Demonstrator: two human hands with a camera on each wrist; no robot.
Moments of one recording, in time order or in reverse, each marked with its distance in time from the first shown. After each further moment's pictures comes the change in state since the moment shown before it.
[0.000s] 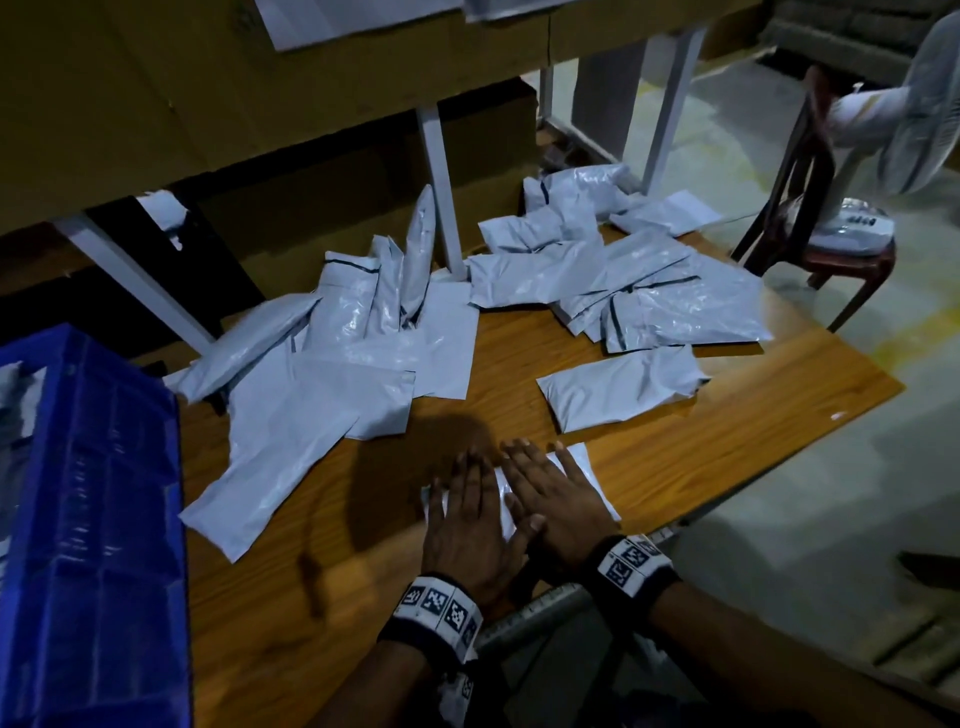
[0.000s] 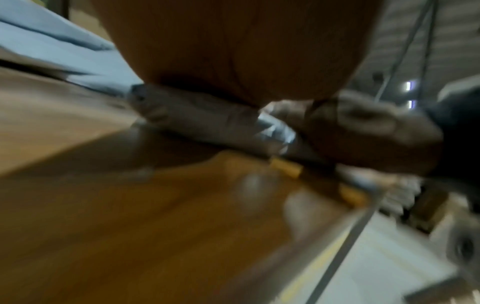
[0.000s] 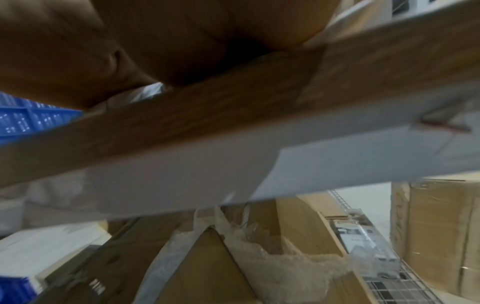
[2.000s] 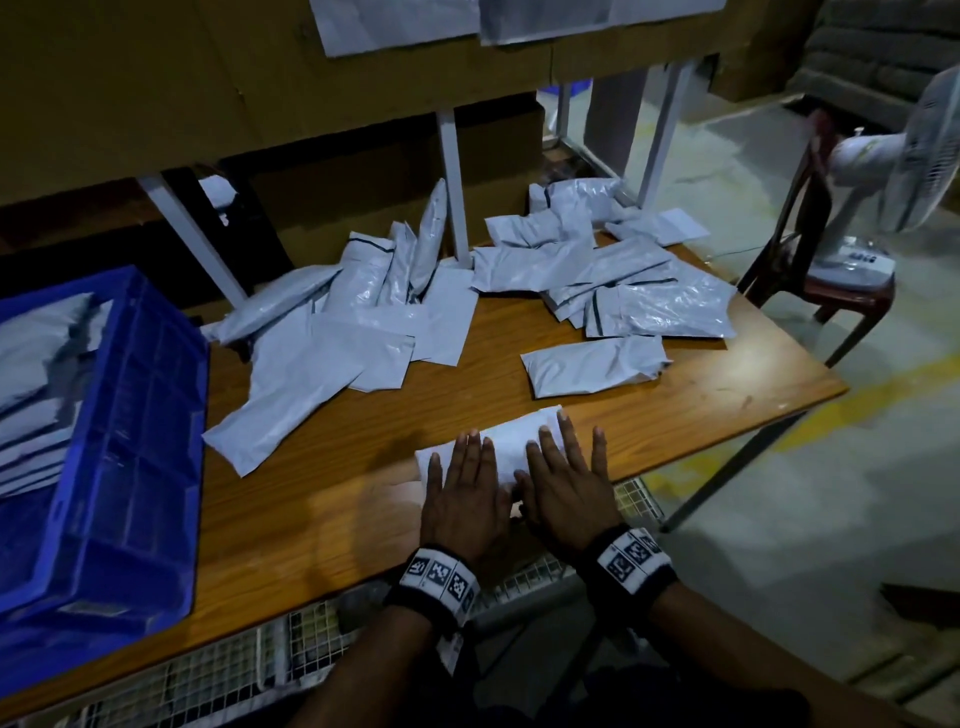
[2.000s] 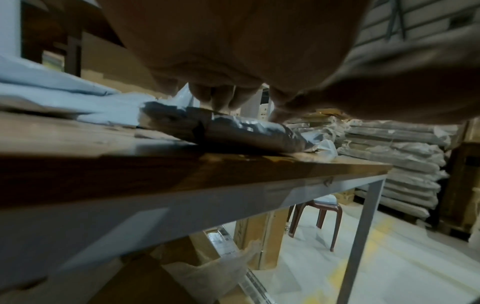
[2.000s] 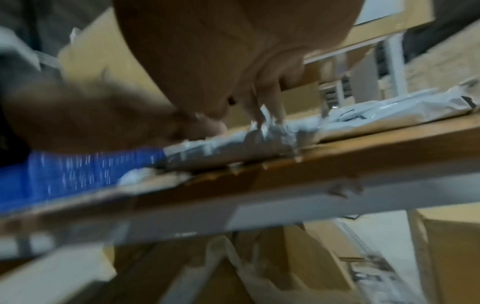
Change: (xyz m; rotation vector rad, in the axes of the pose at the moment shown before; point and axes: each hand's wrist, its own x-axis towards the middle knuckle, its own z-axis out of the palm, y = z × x) left_hand -0.052 0.055 0.000 0.044 0.043 -0.052; right_hand -0.065 -0.012 -0.071 0.009 -0.096 0.256
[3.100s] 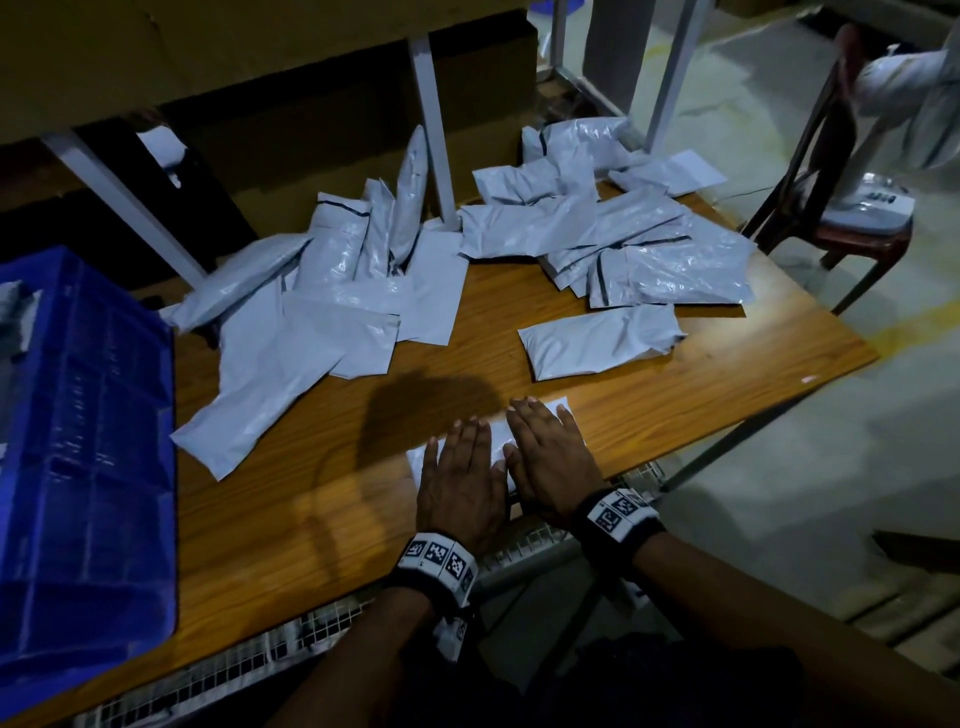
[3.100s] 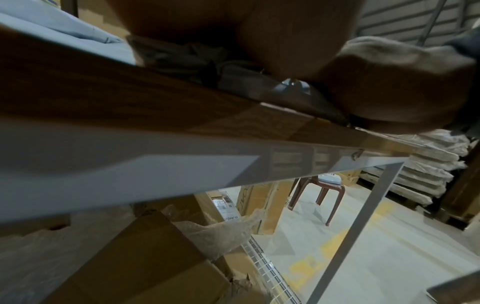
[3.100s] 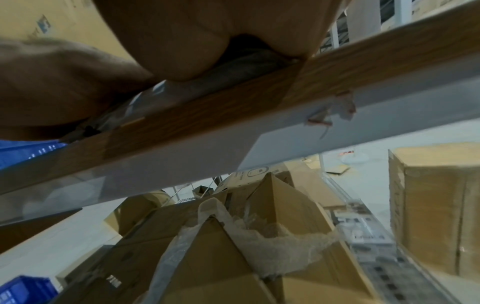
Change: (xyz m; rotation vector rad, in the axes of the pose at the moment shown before) left_hand 0.031 -0.013 0.022 -0.061 0.068 0.008; right_hand 0.046 0.010 0.035 0.146 -0.088 -0.084
